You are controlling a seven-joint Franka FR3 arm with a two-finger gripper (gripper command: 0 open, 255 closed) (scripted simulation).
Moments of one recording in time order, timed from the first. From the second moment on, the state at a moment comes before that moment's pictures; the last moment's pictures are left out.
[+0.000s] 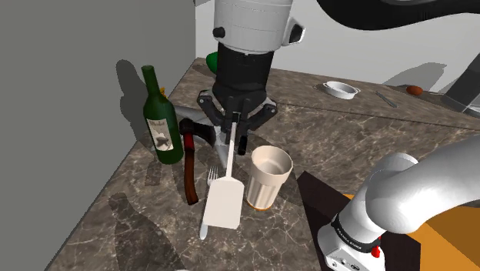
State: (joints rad) arm 0.02 -0.48 0.60 -1.98 0.20 1.58 1.45
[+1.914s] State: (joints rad) arm 0.04 -0.48 0.68 -2.36 0.24 1.97 1.45
